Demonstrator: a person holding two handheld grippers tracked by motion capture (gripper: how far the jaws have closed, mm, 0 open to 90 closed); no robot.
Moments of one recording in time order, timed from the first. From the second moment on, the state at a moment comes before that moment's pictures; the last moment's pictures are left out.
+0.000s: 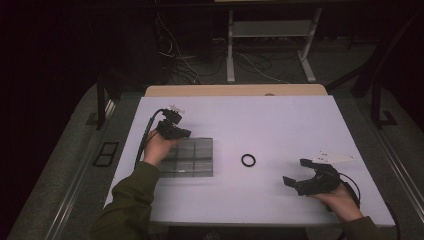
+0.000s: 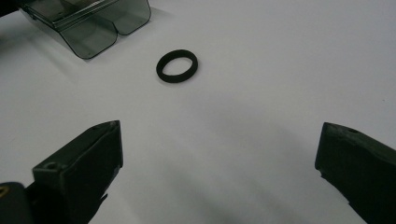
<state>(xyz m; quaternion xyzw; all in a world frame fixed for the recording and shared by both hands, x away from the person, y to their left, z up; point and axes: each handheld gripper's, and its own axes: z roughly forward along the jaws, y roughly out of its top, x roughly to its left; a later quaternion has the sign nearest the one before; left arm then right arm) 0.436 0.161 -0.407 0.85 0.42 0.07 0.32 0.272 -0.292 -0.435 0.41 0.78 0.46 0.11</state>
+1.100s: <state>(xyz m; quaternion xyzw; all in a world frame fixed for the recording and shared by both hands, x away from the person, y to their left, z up) 0.384 0.190 -0.378 0.83 0.36 0.09 0.42 0.271 -0.293 -0.435 0.41 0.78 0.46 0.11</state>
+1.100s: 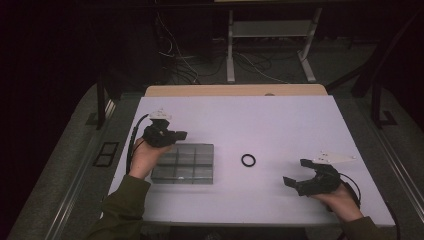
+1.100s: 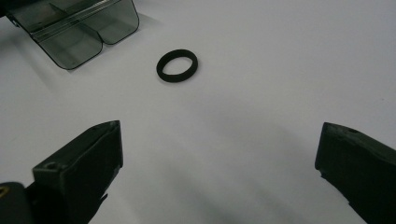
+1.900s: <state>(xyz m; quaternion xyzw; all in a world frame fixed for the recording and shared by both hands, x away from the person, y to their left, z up) 0.324 0.276 -0.408 0.80 0.43 0.15 0.40 0.267 -0.292 -0.438 0.40 0.79 0.45 0.11</state>
